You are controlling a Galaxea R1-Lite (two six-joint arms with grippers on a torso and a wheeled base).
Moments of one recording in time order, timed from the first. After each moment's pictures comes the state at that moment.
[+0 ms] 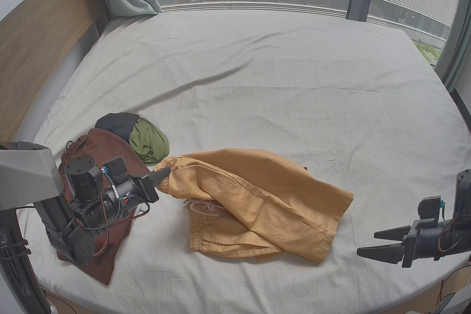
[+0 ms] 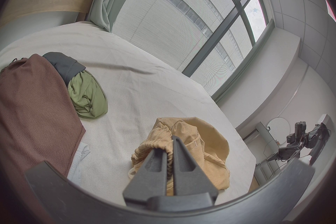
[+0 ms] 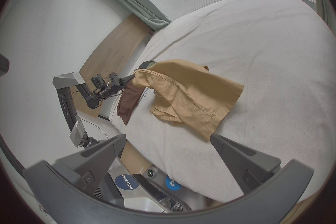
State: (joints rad) left arm -0.23 2.10 -0.42 -1.55 -0.37 -0.43; right arm 0.29 1.27 -0.24 -0.42 0.51 0.23
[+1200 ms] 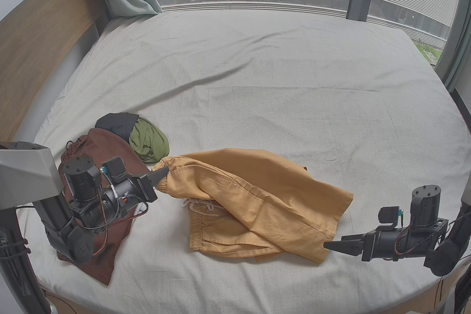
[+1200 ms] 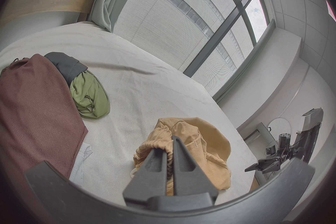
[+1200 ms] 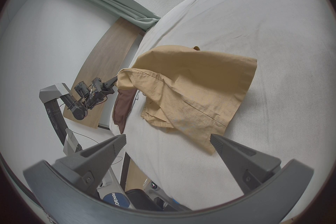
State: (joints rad) left arm -0.22 2.11 -0.42 -1.55 -0.36 -0.43; right arm 0.29 1.89 -0.07 -1.24 0.56 0.39
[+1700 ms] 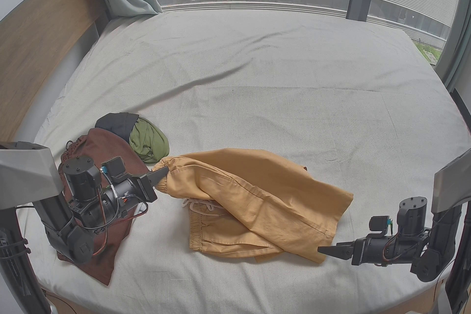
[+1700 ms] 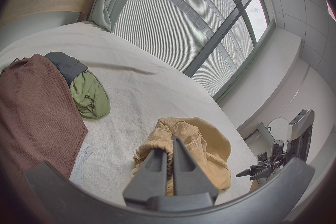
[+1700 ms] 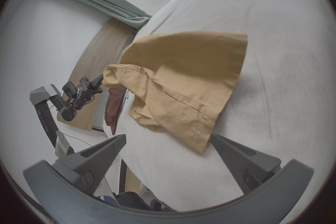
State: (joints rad) left arm -0.22 2.11 -0.42 -1.55 -0.36 -0.43; right arm 0.28 2.15 -0.02 -1.53 0.53 0.42
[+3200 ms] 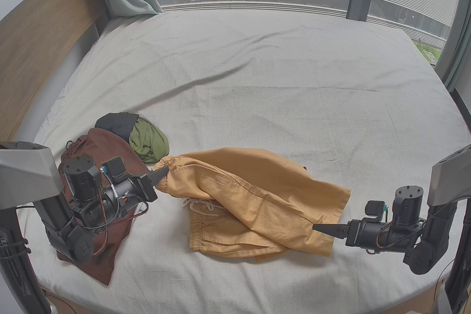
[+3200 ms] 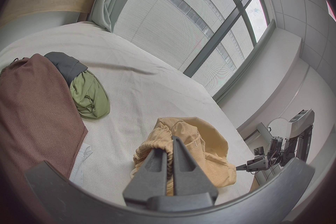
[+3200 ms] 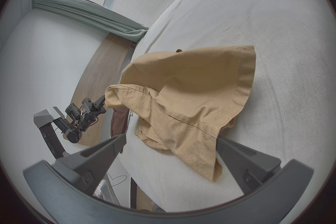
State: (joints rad) left arm -0.22 2.11 -0.42 -1.55 -0.36 -0.43; right arm 0.29 2.17 -0.14 -1.54 0.52 0.59
